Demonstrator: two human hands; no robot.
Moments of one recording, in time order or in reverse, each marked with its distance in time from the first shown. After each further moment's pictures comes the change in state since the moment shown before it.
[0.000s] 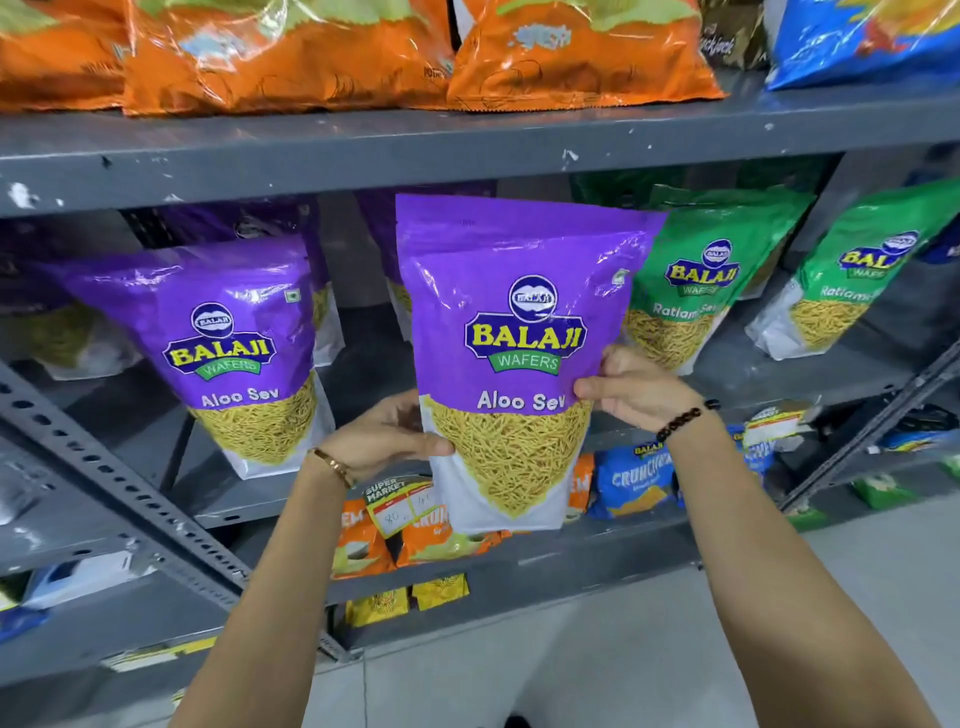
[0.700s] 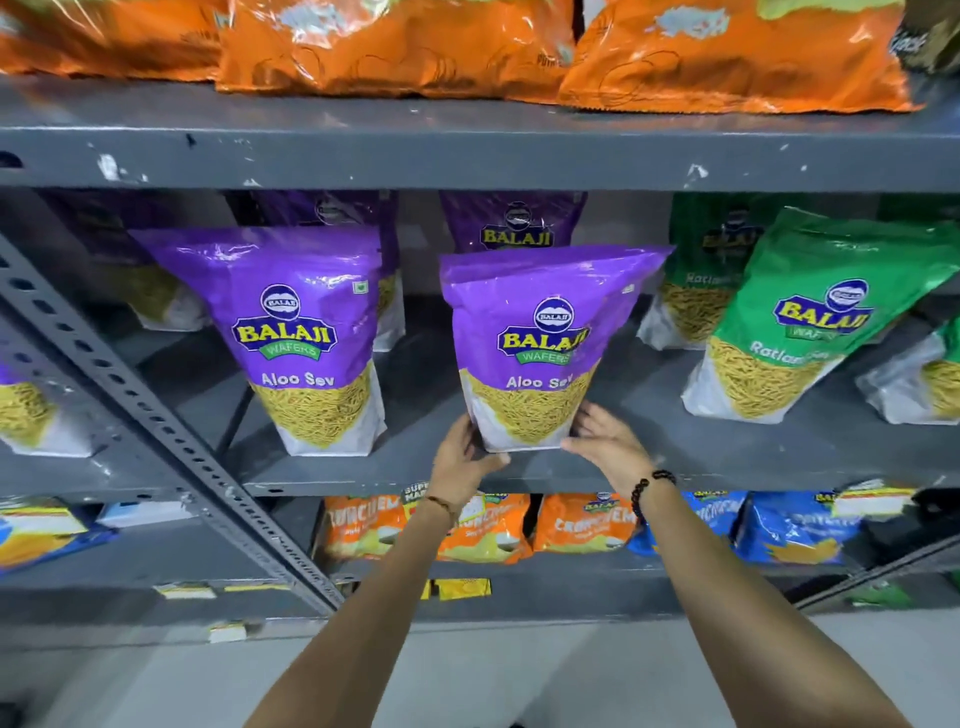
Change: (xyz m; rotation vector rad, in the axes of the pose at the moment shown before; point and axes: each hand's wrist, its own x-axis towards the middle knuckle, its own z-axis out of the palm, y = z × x) left_hand 0.048 -0.089 0.017 -0.059 0.743 -0.020; right_hand 0.068 0.106 -0.002 -0.124 0.343 0.234
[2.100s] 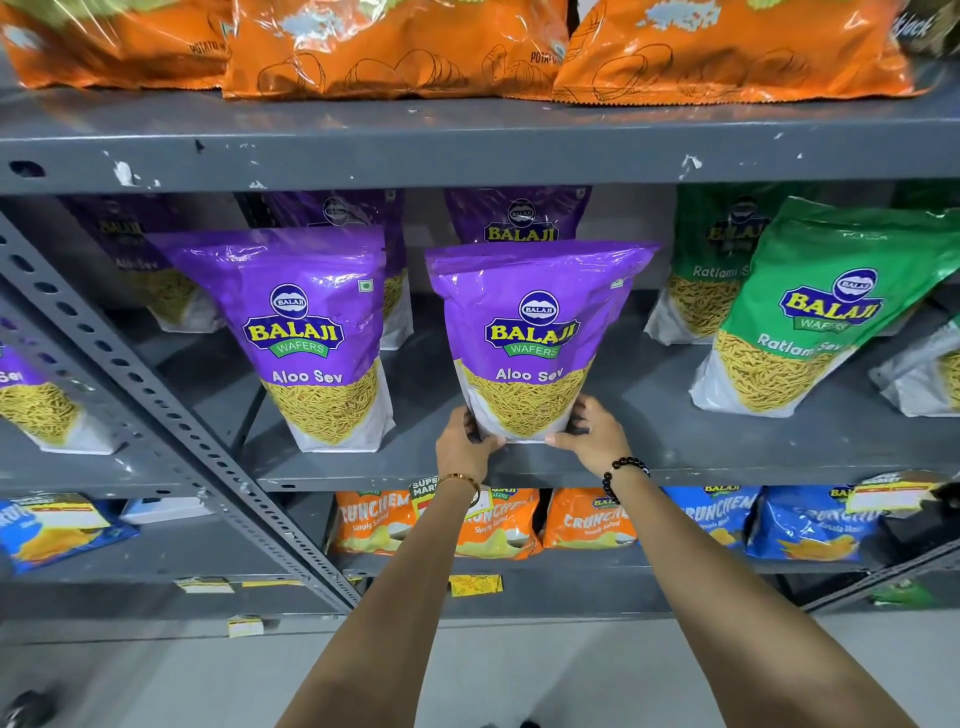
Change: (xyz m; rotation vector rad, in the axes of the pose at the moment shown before) left_hand 0.011 0.012 0.009 0.335 0.300 -0.103; right_hand 0.012 0.004 0.022 -0.429 0.189 -0.098
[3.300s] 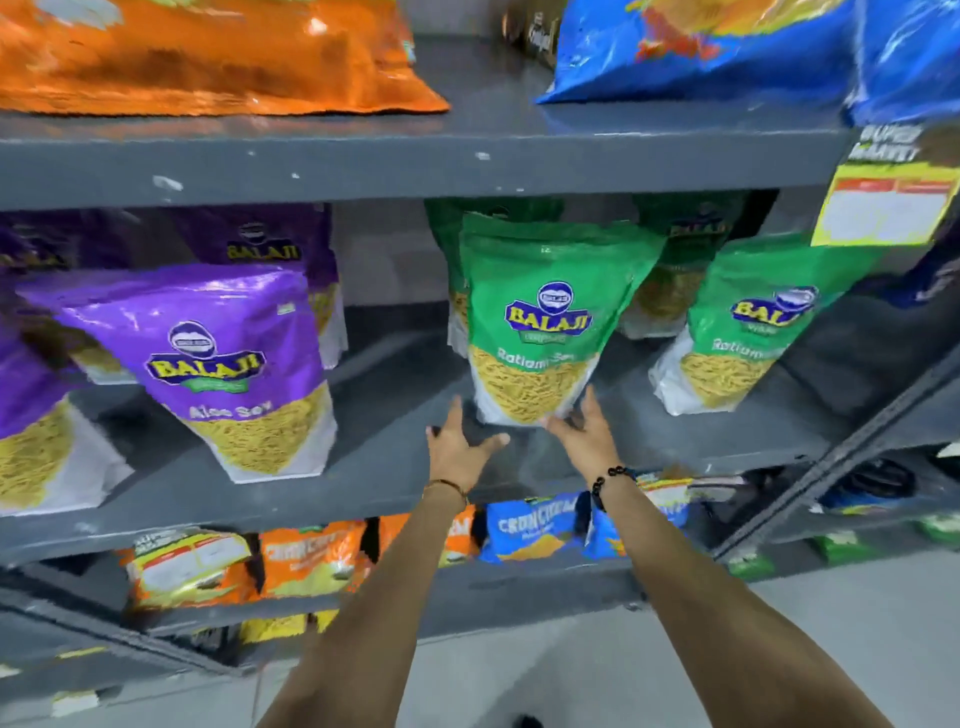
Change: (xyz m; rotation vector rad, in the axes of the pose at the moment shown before) left_hand -0.035 0.077 0.263 0.082 -0.199 0.148; right_hand 0.020 0.109 -0.245 0.272 0.176 0.134
